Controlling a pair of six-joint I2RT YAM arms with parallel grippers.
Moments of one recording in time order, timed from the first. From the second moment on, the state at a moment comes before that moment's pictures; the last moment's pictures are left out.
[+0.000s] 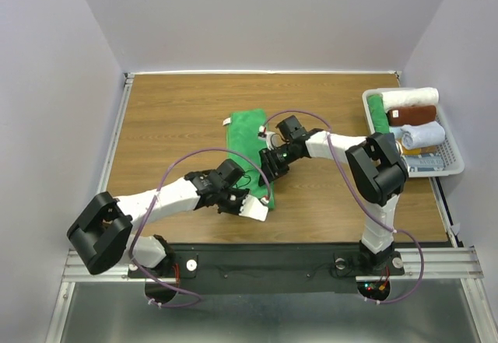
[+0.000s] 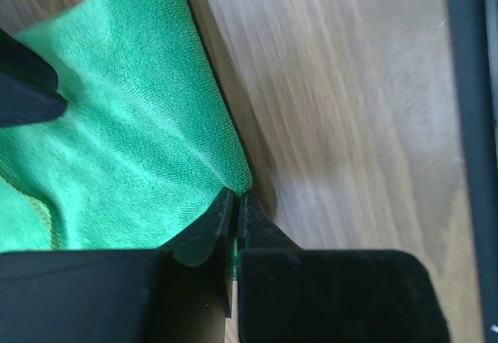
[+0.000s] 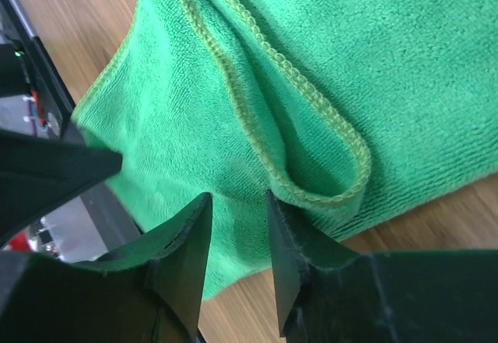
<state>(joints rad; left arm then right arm) -0.86 1.30 0.67 -0.46 0.32 1.01 0.55 1.96 1.21 -0.37 -0.76 0.12</state>
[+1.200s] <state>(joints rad) -0.46 1.90 1.39 -0.84 0.65 1.00 0.35 1.86 1.35 -0.52 -0.87 0.05</state>
